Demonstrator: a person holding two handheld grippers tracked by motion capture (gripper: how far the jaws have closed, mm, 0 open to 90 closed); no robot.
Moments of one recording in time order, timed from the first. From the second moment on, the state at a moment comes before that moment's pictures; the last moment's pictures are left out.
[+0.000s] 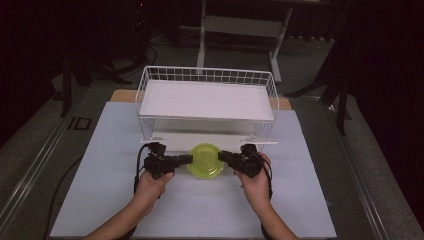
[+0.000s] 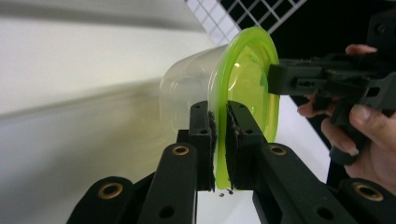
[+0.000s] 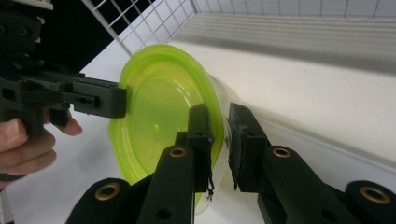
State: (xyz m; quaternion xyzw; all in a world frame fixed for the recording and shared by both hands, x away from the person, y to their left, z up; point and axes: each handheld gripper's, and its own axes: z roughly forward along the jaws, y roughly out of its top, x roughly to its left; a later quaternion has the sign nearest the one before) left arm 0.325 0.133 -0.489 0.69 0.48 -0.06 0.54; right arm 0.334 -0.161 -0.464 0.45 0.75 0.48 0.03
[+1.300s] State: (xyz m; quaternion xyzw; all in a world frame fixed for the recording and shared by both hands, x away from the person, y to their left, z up) left arm 0.383 0.128 -0.514 0.63 0.54 -0.04 0.56; right arm 0.392 -0.153 -0.495 0.49 0.70 0.52 0.07
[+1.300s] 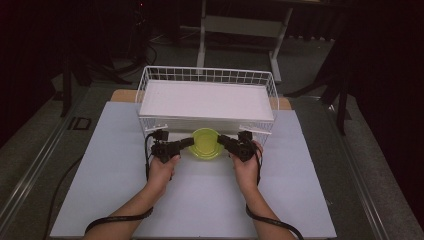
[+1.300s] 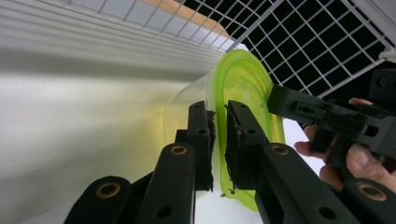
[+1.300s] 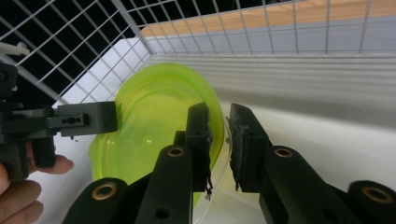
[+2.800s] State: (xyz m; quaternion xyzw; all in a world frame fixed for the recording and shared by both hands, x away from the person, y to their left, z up) left arm 0.339 0.136 -0.509 0.67 0.49 0.06 0.55; right arm 0.344 -0.149 -0.500 0.47 0.74 0.48 0.08
